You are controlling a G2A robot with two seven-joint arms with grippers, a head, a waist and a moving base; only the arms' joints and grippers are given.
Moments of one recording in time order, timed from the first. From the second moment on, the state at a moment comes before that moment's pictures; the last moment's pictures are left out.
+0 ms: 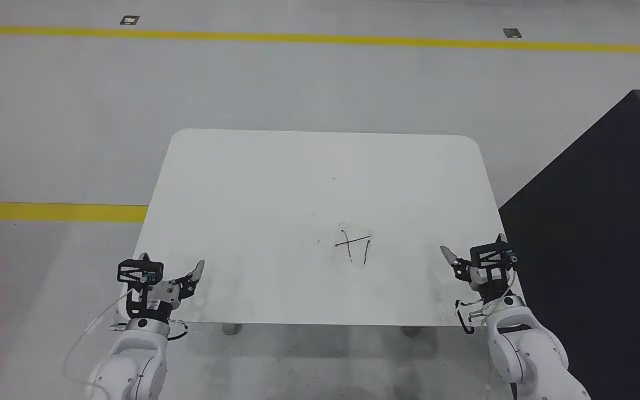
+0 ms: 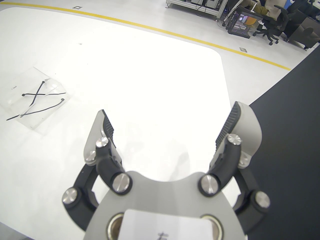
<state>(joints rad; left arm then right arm) 1.73 -1.15 -1.60 -1.80 1.33 0.00 0.00 -1.73 -1.15 1.60 -1.80 -1.33 0.00 0.00</state>
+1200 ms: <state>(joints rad) 1.73 -1.15 -1.60 -1.80 1.33 0.00 0.00 -1.22 -1.10 1.69 -1.87 -0.35 -0.11 1.21</state>
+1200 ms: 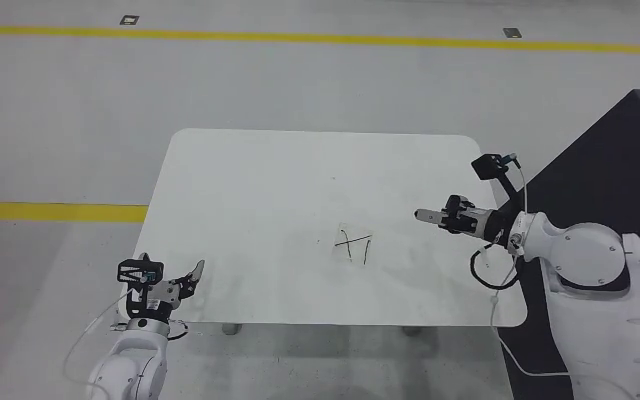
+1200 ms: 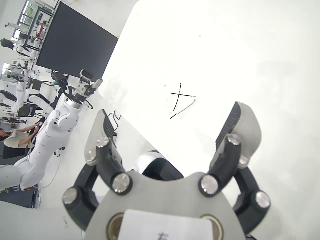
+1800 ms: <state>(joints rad) 1.73 -1.15 -1.60 -1.80 1.33 0.00 0.00 -1.20 -1.10 1.65 -1.87 -0.28 -0.11 1.25</state>
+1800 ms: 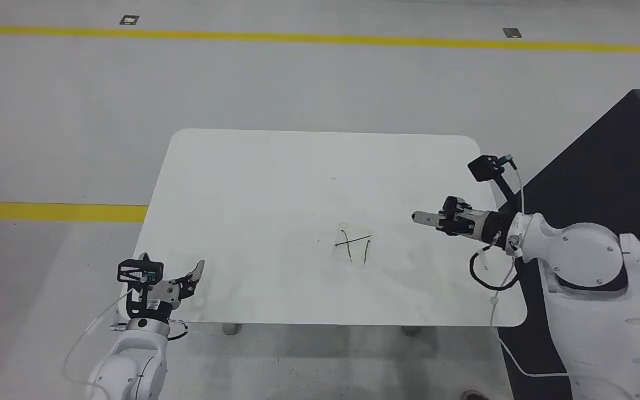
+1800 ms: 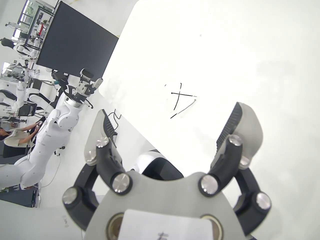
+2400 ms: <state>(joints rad) 1.73 -1.15 -1.60 -1.80 1.33 0.00 0.00 -0.53 -1.13 0.94 -1.30 -0.19 0.28 1.54</state>
